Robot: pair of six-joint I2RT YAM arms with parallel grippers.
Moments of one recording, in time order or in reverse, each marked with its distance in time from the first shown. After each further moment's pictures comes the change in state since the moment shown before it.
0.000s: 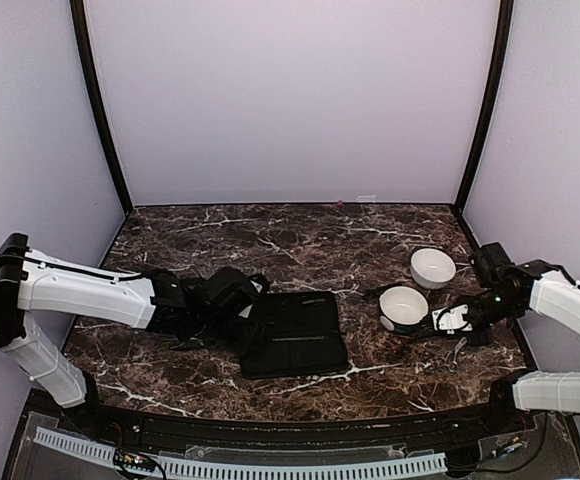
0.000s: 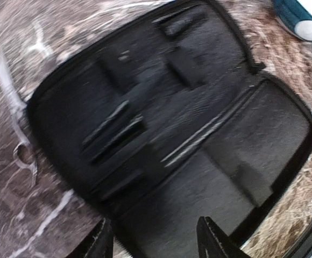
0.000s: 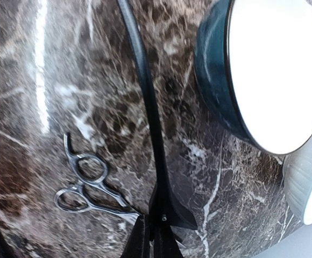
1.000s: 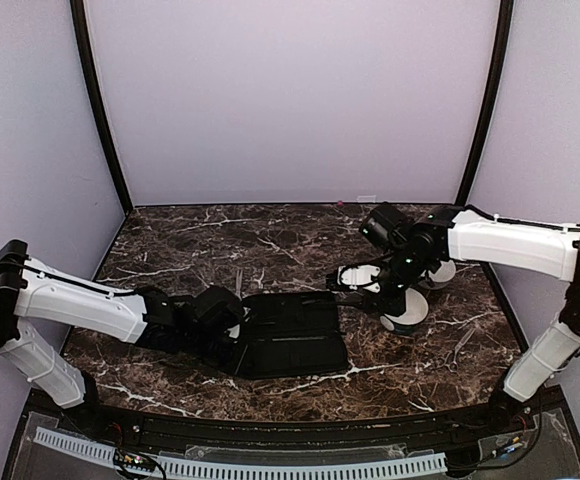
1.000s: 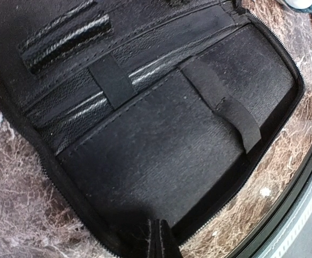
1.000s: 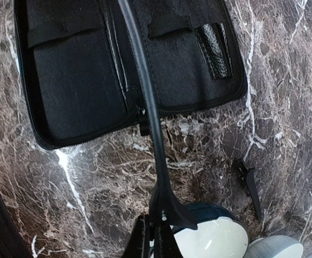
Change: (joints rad) left arm 0.008 -0.058 -0.166 0.067 0.253 -0.184; right arm 0.567 0.528 0.575 -0.005 0.050 0.706
